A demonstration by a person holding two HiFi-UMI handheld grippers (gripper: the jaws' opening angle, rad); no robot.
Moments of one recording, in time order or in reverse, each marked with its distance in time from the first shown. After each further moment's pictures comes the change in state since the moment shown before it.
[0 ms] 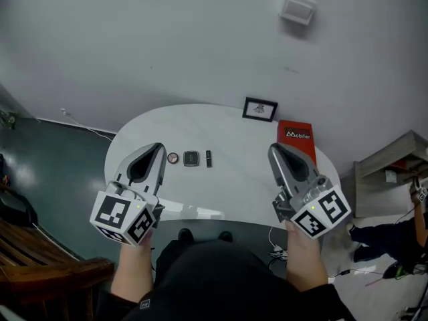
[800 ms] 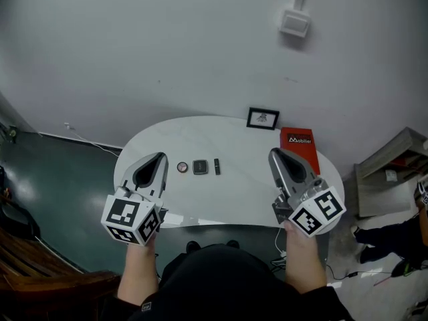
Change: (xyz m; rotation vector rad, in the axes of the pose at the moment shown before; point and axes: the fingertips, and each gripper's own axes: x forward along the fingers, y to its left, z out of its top) left arm -0.035 0.032 -0.013 0.059 0.028 0.022; right arm 0.006 0.032 -0.004 -0.016 -0.028 -0.063
